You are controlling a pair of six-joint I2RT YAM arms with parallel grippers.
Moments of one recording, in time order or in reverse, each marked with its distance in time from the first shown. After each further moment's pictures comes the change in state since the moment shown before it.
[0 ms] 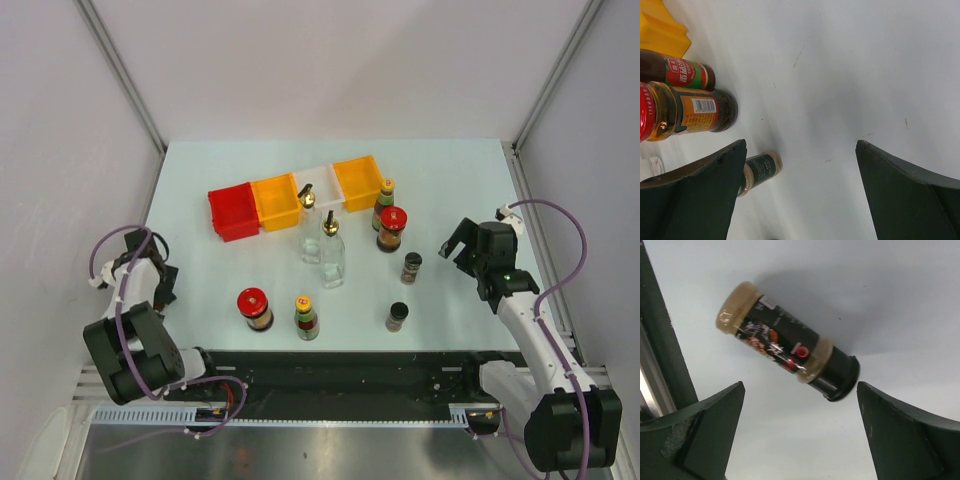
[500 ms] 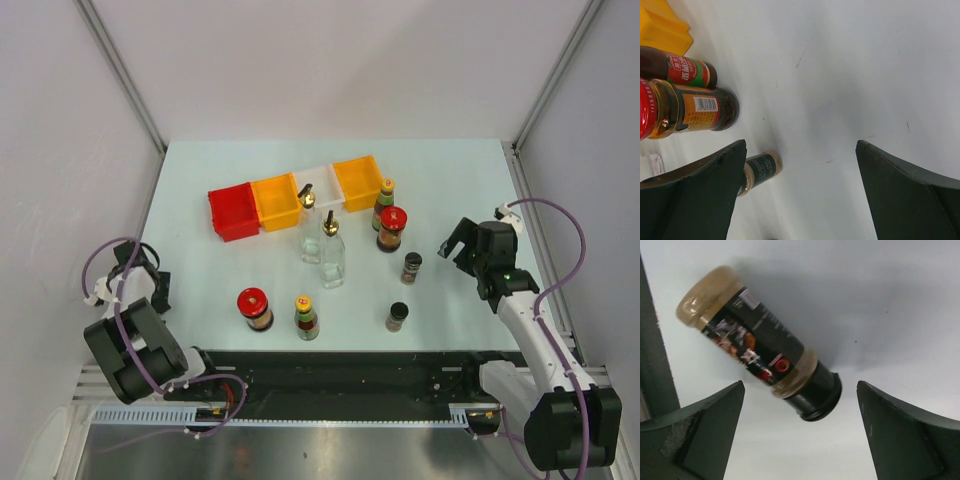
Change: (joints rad) left arm 0.128 -0.002 -0.086 0.101 0.073 -0.061; right arm -0.003 0.004 0.000 0.011 -0.015 -0.018
